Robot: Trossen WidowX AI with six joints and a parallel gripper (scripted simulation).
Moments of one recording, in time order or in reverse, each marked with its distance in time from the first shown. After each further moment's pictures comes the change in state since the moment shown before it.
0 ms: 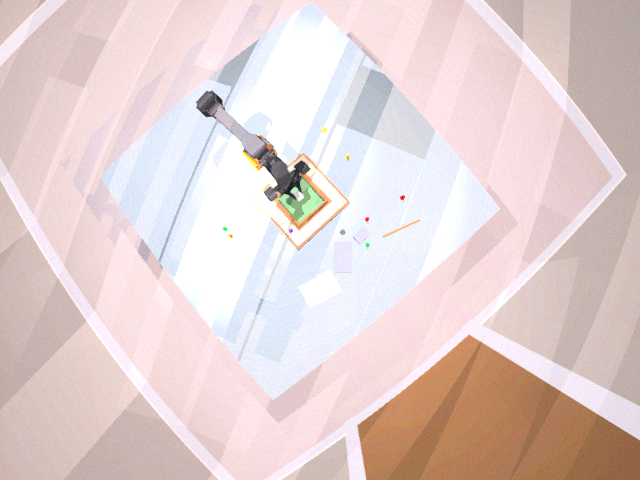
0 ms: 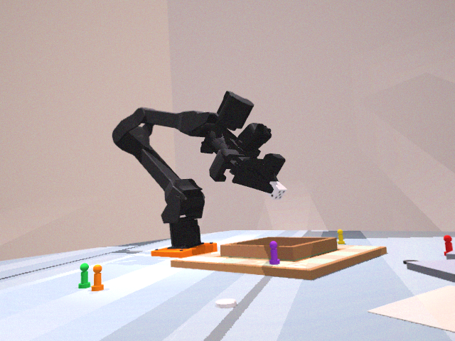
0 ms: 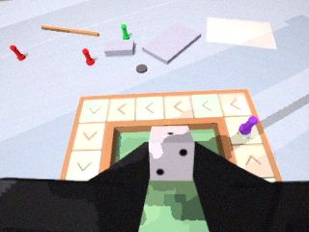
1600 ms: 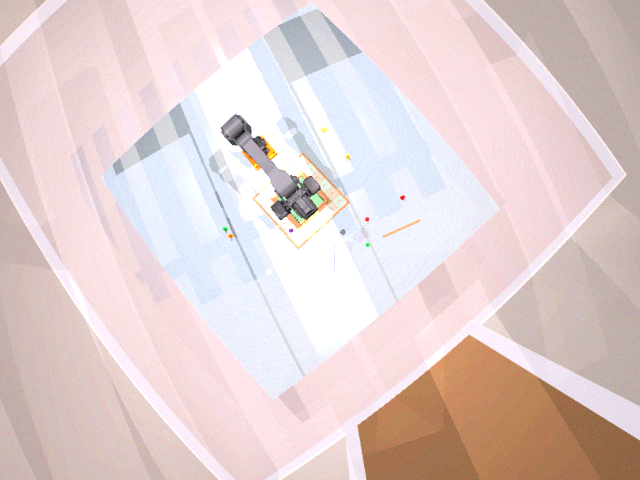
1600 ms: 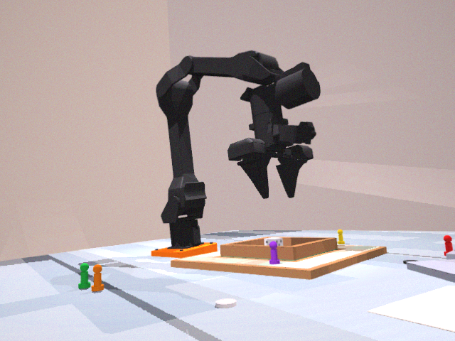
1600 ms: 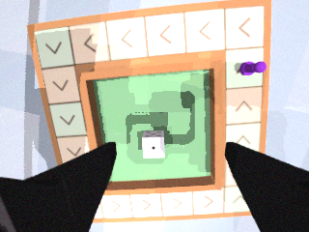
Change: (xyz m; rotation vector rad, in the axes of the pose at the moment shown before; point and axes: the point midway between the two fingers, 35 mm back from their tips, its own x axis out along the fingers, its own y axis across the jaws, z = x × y) arm 0.031 -0.016 0.023 0.024 0.755 -0.026
